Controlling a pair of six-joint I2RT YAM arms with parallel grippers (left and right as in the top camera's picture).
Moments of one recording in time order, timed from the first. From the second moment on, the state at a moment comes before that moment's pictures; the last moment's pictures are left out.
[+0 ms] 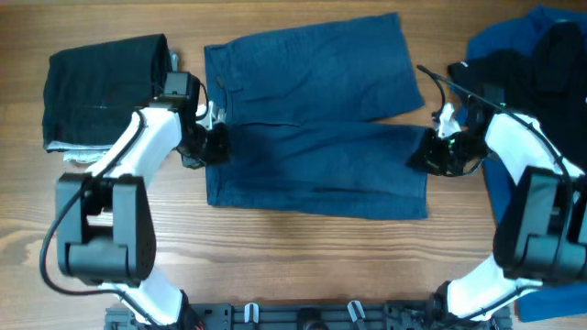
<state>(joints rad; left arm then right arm) -0.08 1.84 1.18 -0.82 0.32 -0.30 -0.19 1.82 1.12 -0.91 -0.50 0.06</state>
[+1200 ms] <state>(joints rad) -0.15 1.87 1.18 -0.34 0.24 -0.37 -0.14 1.74 0.87 -0.75 -0.38 0.31</state>
